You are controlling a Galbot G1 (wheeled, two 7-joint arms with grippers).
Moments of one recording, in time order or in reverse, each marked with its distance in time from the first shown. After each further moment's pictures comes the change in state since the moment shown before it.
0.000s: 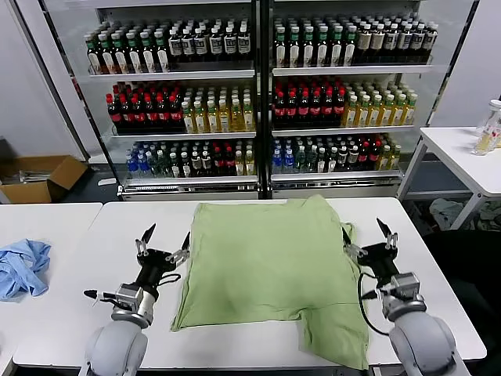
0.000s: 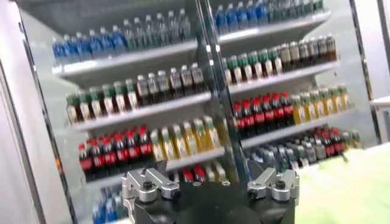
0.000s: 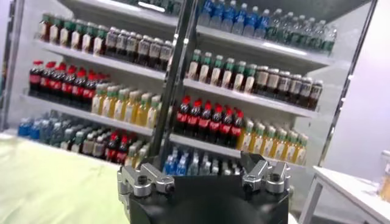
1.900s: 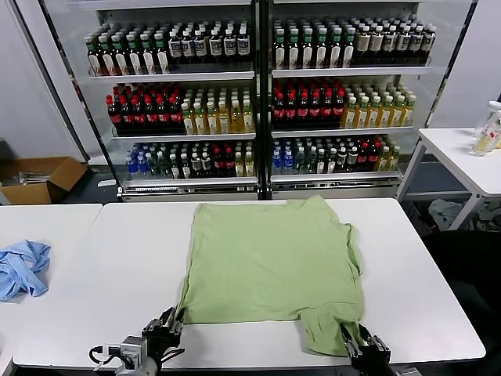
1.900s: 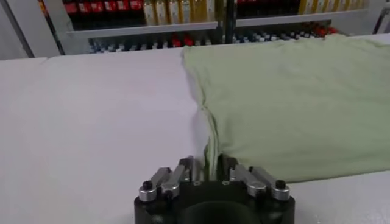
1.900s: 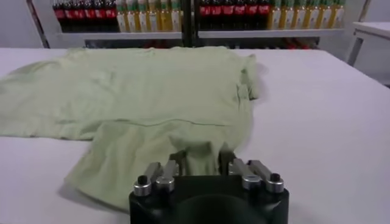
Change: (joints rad) left arm 0.193 0.036 0.068 -0.023 -0.189 0.225 -0.162; right arm -0.220 0.001 -0.082 -0.045 0.275 0.023 0.027
